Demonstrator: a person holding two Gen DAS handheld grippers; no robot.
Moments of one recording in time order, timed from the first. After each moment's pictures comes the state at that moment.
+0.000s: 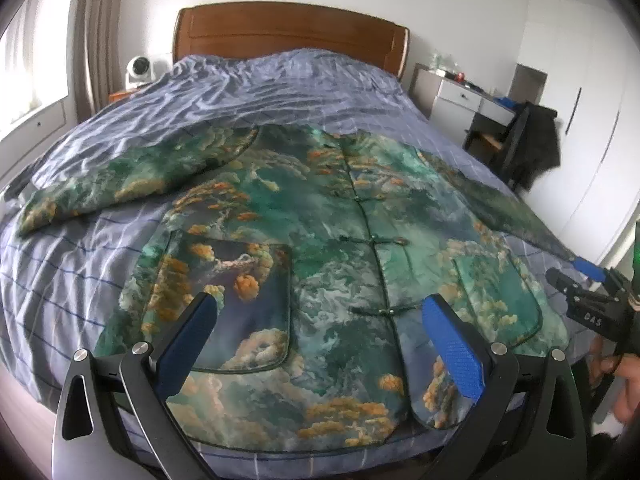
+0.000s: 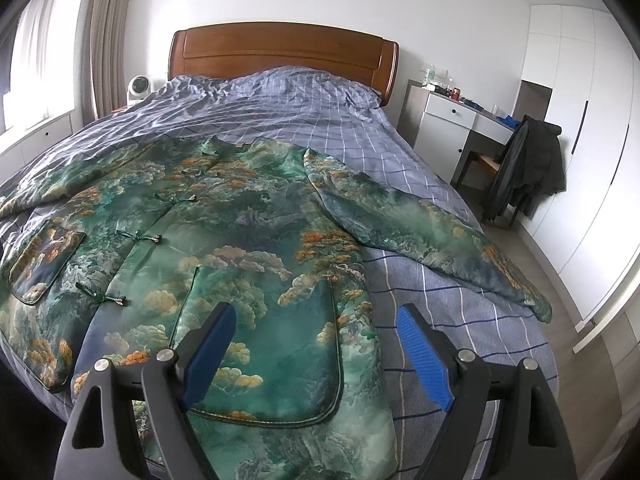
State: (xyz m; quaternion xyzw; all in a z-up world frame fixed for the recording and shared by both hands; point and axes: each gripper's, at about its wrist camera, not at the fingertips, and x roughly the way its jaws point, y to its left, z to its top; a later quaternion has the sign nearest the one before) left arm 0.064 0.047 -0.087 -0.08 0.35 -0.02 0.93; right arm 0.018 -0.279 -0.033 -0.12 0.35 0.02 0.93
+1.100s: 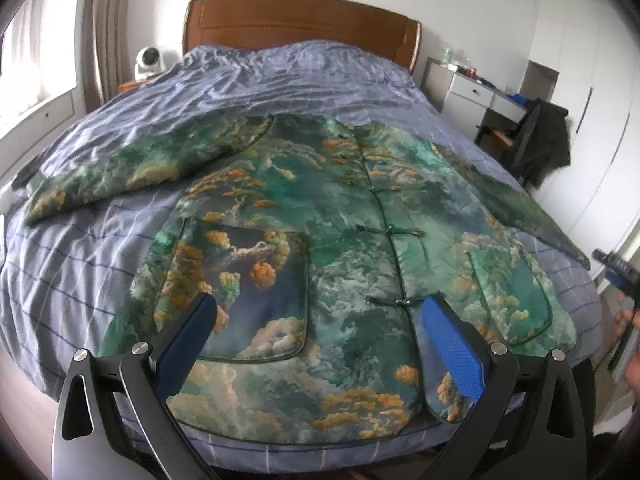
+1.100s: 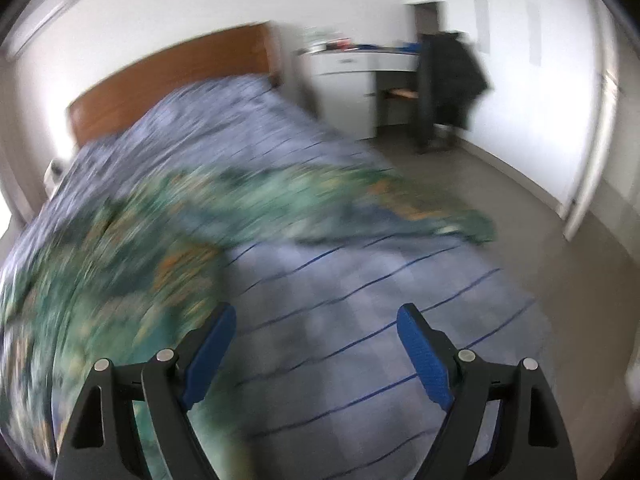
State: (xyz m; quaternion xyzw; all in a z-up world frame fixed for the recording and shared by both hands) left arm 0.064 0.057 -0.094 -0.09 0.37 0.00 0.93; right arm 0.039 -0.458 -0.034 0.10 0.35 -0.13 0.92
